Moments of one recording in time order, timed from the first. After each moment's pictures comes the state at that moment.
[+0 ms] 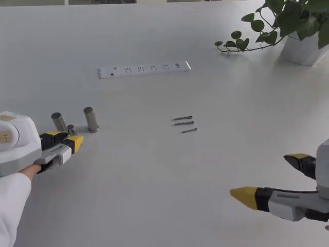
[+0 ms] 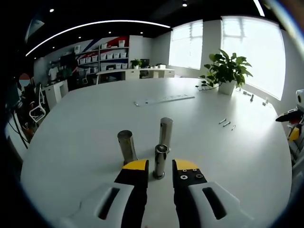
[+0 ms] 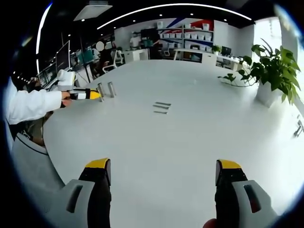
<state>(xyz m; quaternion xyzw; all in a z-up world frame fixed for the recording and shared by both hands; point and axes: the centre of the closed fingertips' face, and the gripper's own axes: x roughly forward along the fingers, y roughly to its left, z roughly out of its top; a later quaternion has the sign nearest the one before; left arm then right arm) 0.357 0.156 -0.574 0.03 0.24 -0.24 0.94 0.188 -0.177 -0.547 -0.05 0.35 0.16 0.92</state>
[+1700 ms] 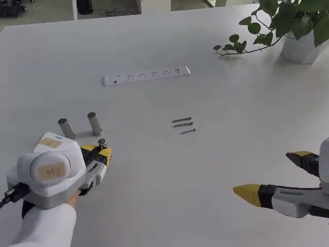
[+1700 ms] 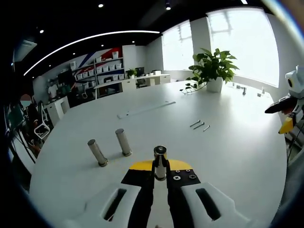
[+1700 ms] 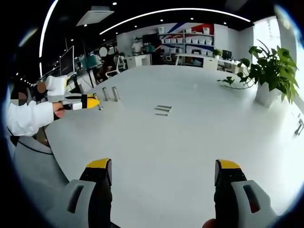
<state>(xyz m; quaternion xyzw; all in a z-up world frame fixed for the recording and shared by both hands) 0.287 0.092 -0.544 0.08 0.20 -0.24 0.95 0.172 -0.185 -0.540 -0.04 0.33 0.18 0.93</state>
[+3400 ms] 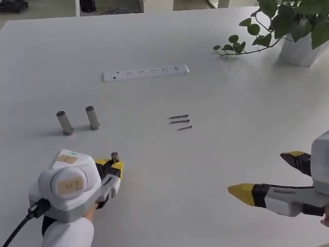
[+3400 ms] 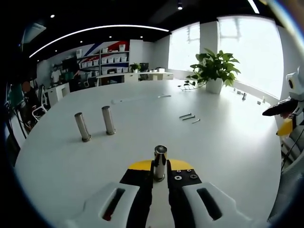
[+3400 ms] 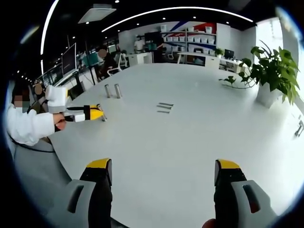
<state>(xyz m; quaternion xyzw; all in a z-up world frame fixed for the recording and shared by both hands) 0.257 0.066 -0.576 0.02 0.23 -0.23 0.95 0.164 -0.186 -0.539 -0.05 0.33 0.19 0.92</state>
